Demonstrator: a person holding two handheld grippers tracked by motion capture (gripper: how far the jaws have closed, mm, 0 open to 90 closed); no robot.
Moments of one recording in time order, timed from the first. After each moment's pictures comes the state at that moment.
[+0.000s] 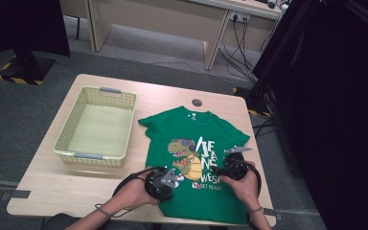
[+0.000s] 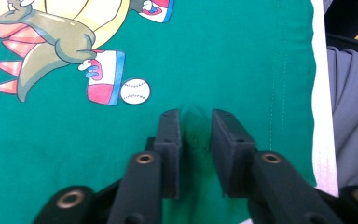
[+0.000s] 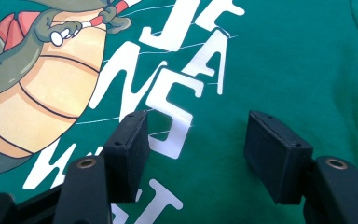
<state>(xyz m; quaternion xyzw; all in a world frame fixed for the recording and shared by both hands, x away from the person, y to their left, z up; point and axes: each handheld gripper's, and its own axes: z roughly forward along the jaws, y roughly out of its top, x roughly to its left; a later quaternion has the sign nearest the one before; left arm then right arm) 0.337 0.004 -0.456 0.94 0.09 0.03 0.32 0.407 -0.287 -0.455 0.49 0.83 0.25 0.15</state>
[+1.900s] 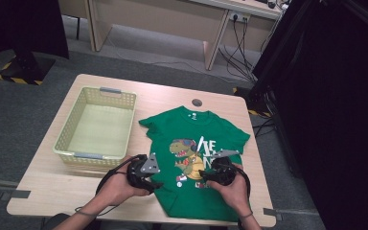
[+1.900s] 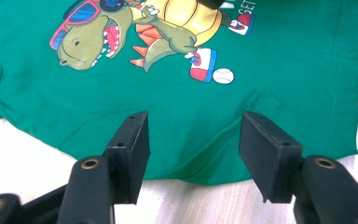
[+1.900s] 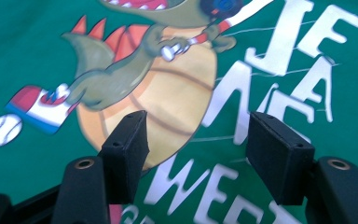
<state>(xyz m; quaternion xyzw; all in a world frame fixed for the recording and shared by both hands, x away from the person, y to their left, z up) 0.342 0.051 -0.432 0.90 0.18 0.11 0.37 0.388 -0.245 -0.453 0.44 0.85 0.26 0.14</state>
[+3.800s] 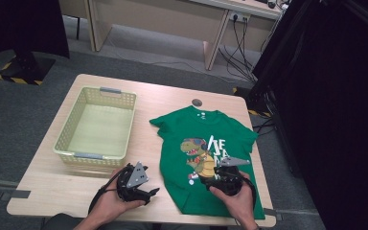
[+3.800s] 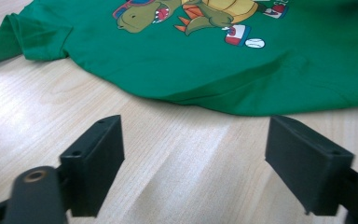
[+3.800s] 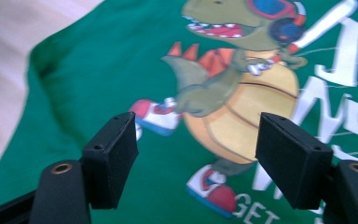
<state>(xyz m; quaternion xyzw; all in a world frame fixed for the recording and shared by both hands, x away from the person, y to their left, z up) 0.317 0.071 -0.471 0.84 0.25 0.18 0.44 0.351 -0.253 -0.436 0.44 0.83 0.32 0.13</state>
